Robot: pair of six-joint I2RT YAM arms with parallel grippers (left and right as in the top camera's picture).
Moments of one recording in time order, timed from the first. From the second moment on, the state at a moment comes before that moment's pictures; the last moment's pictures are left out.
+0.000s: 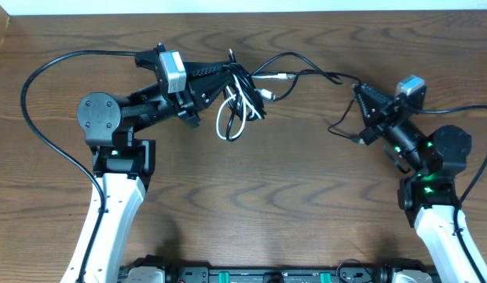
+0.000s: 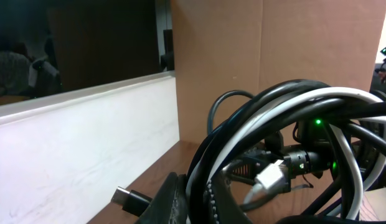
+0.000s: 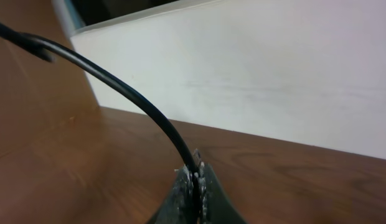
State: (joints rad) left arm -0.07 1.23 0.93 0.73 1.12 -0.36; right arm -0.05 1.11 0.52 0.63 -0.65 0.22
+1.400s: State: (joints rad) left arm -0.02 1.23 0.93 0.72 1.12 -0.36; right arm -0.19 1.11 0.52 0.35 -0.23 0.42
